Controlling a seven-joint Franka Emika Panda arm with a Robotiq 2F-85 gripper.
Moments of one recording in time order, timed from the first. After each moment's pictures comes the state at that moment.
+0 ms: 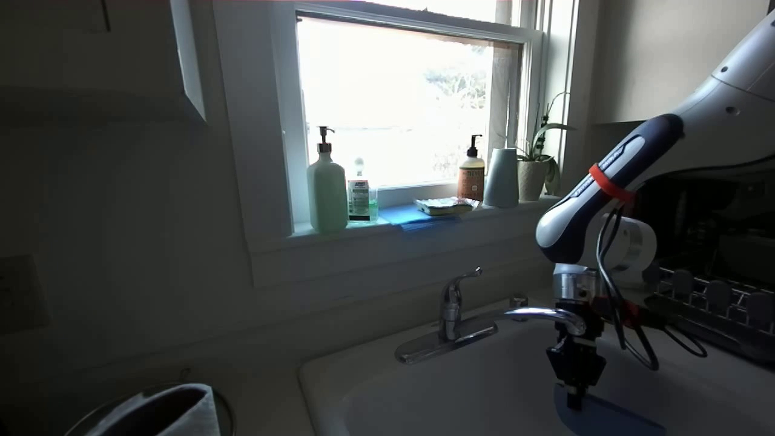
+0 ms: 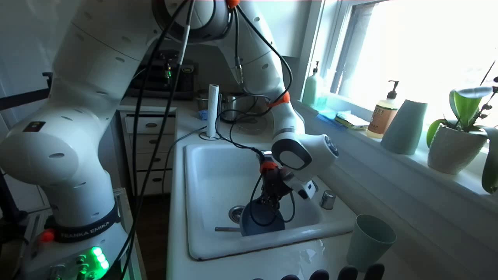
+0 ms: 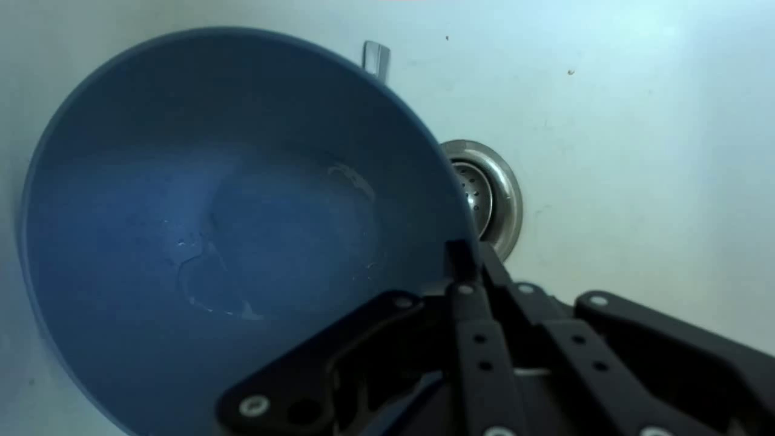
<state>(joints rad) -0.23 0.51 -0.07 -2.06 0.51 2.15 -0.31</state>
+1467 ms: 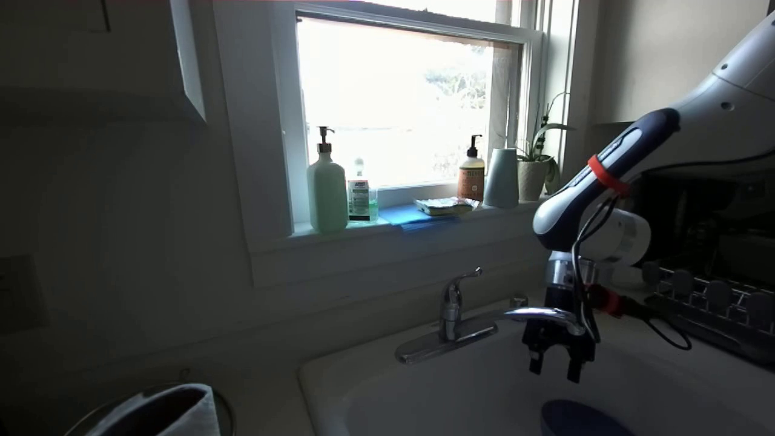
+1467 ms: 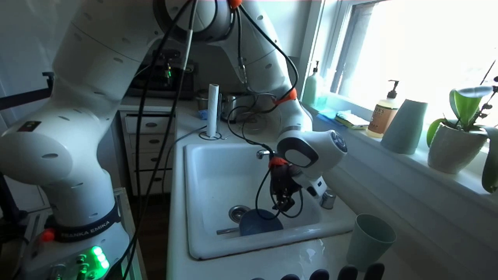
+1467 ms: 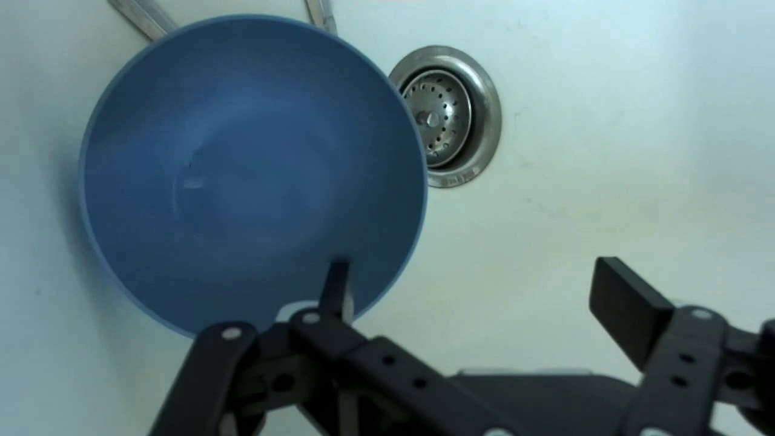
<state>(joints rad) -0.29 0.50 -0.02 -2.02 0.56 2.22 -0.22</state>
